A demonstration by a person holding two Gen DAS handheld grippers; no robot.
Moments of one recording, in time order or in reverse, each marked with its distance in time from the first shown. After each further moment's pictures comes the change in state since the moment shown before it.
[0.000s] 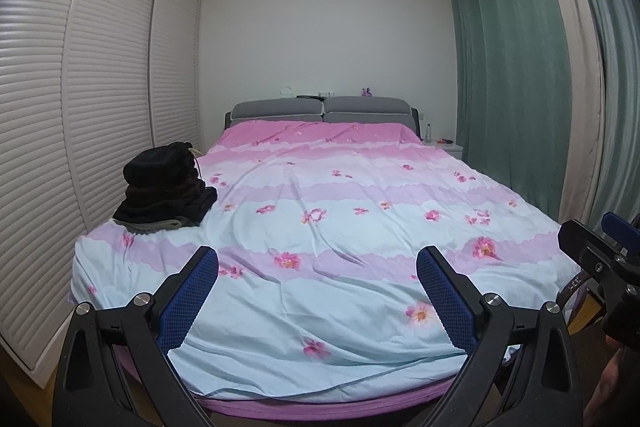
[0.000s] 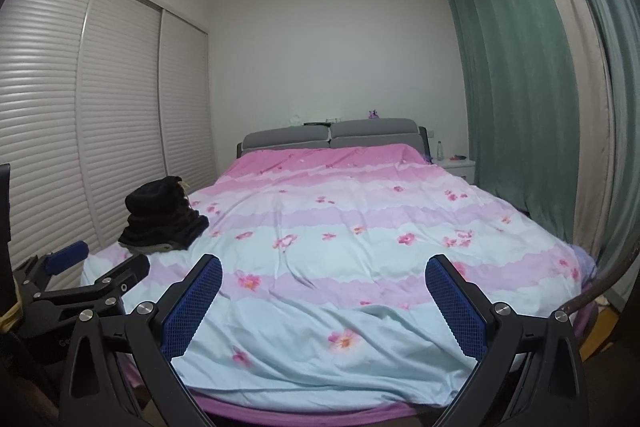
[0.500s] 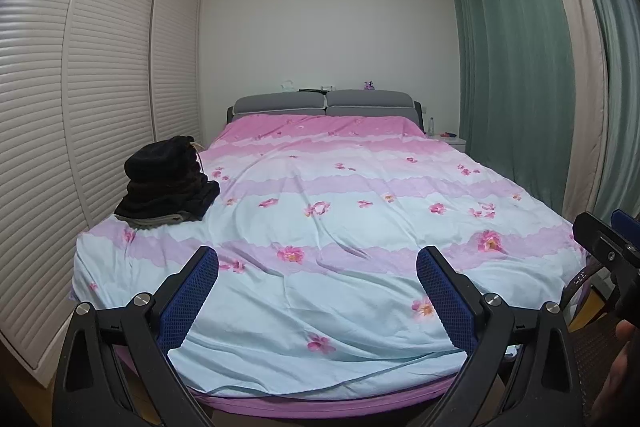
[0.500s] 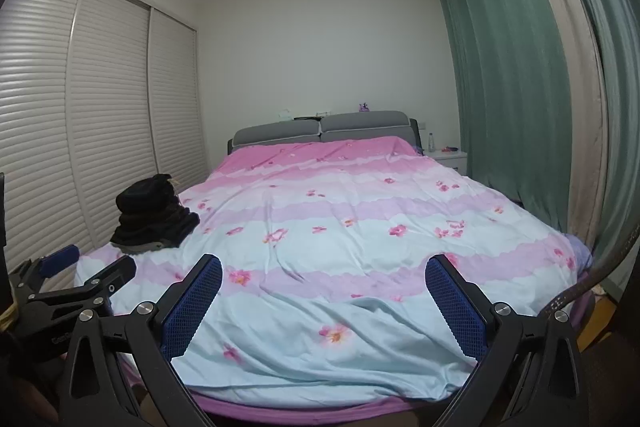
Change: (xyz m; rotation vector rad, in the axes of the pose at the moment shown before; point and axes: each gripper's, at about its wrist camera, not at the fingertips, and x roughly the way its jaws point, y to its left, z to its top) left arm 0.008 0.001 -0.003 0.005 0.018 0.010; right arm 0.005 -0.011 -0.007 0.022 0.017 -0.026
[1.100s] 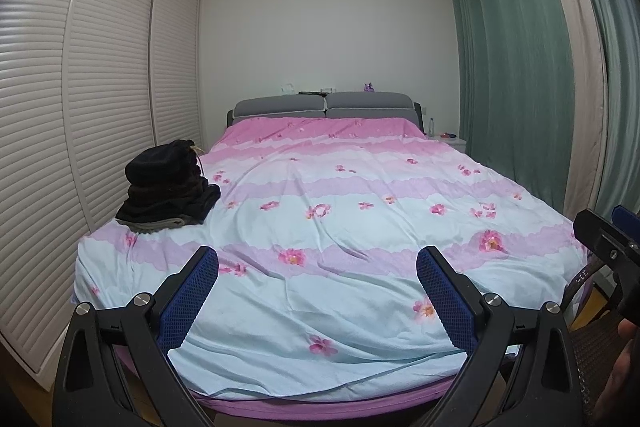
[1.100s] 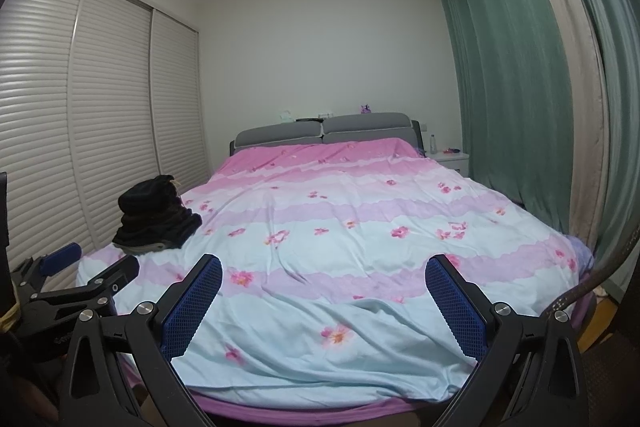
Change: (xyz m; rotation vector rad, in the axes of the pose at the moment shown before) left arm -0.001 0.001 -0.002 0.008 -0.011 0.004; right arm -0.002 0.001 0.000 -0.003 -0.004 0.005
